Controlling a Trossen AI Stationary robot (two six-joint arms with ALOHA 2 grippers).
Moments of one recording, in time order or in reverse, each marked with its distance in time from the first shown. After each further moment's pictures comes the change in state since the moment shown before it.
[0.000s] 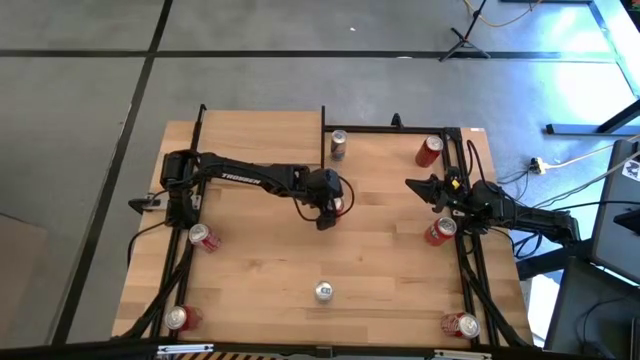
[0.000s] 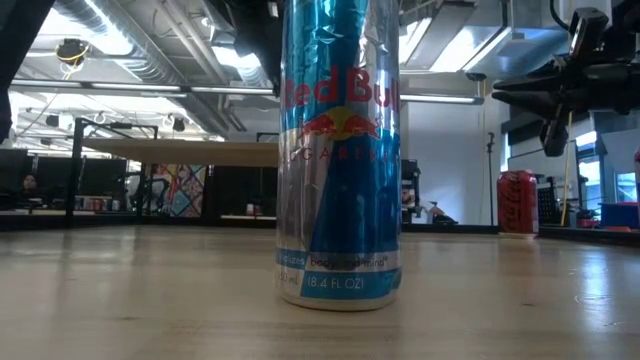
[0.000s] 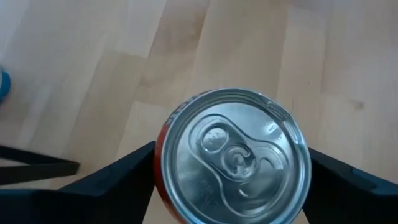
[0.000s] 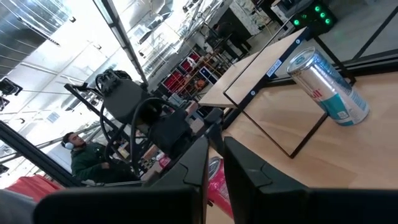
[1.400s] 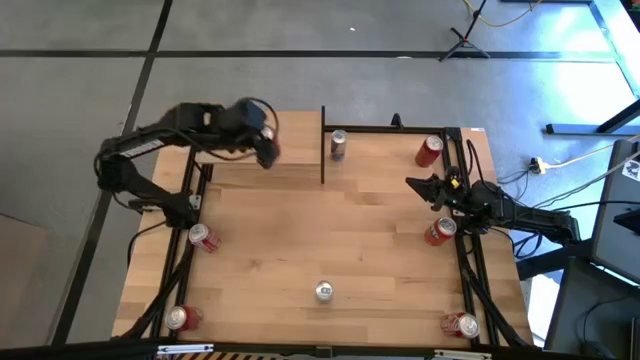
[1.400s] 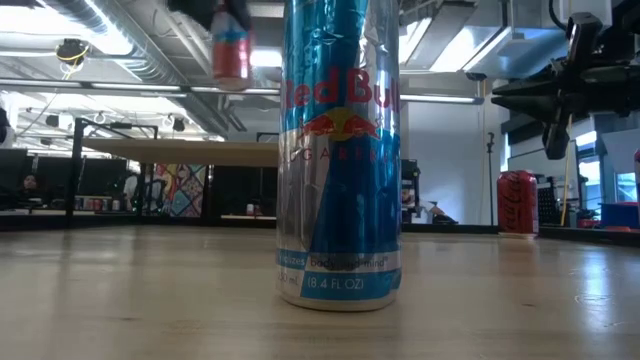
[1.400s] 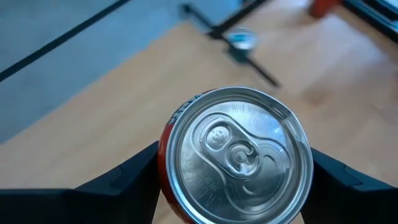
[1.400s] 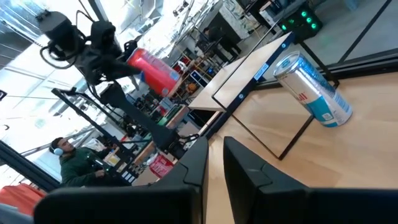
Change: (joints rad) left arm 0.147 -0.514 0.354 -0.888 -0.369 -0.371; right arm 0.000 0.000 0.000 -0.018 0.043 0.003
